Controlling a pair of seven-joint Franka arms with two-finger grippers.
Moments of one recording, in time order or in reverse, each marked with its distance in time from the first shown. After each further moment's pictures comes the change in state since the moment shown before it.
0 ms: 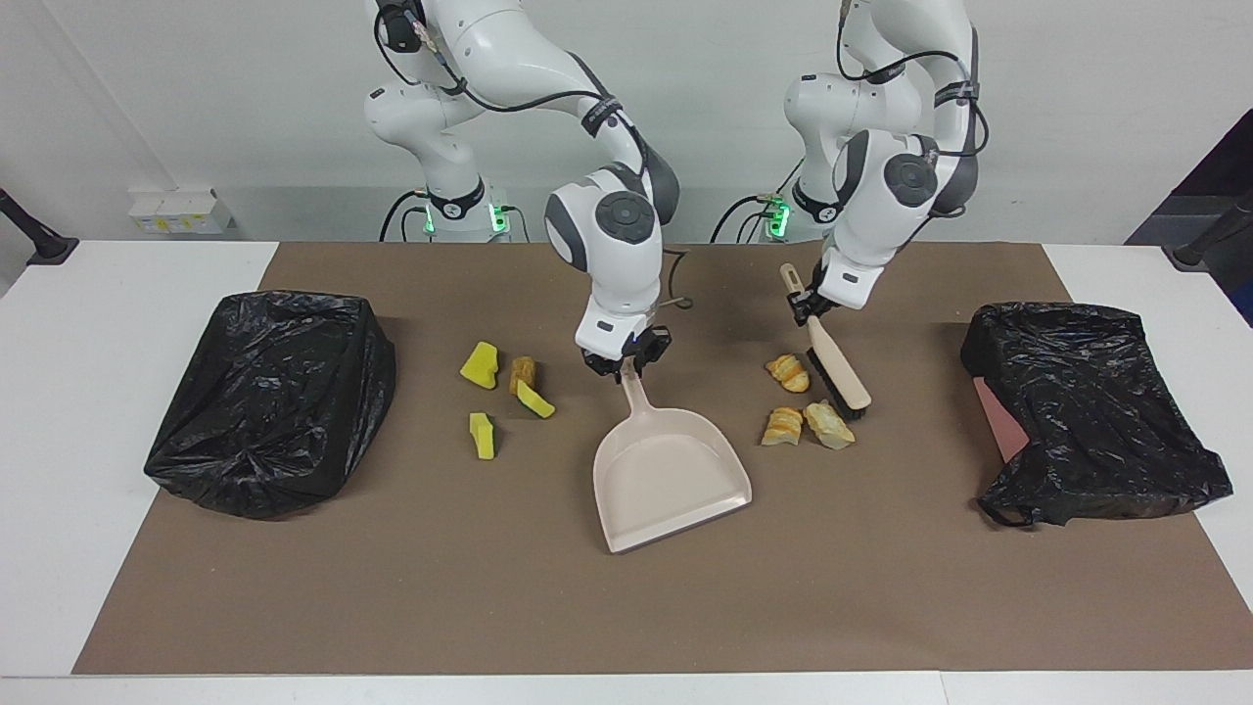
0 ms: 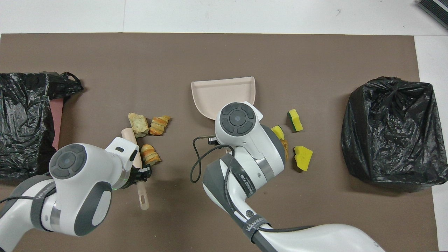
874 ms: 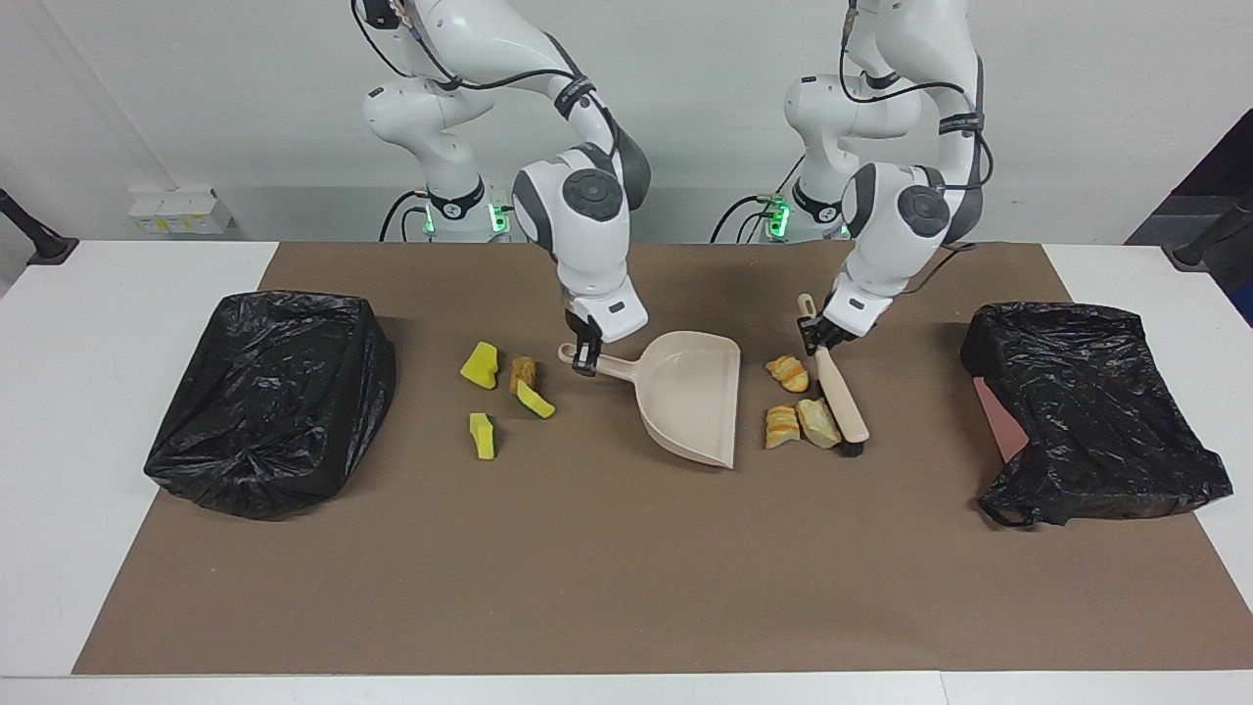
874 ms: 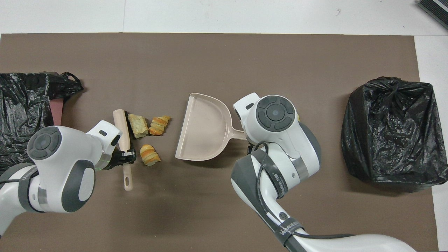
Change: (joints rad) left arm -0.011 0.114 -0.021 0.011 -0.013 0.141 0.227; right arm 0.022 -0.087 0.006 -0.112 -0.095 -0.027 -0.816
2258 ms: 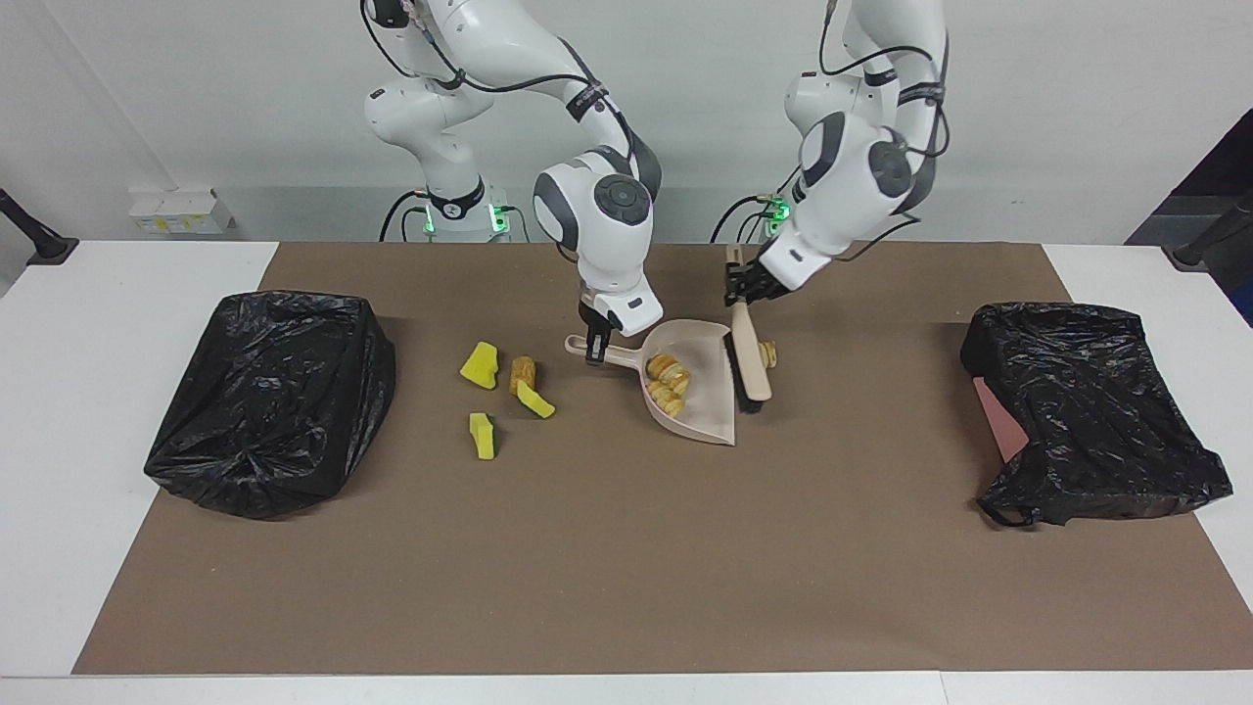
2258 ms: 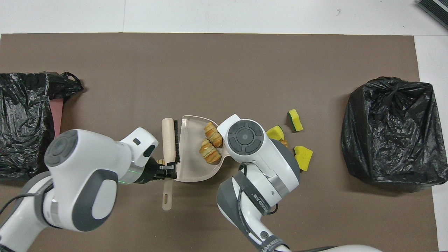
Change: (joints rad) left arm -0.090 -0.138 0.020 0.073 -0.261 -0.257 0.004; right arm 0.037 -0.003 0.001 -0.064 -0.028 -0.007 0.017
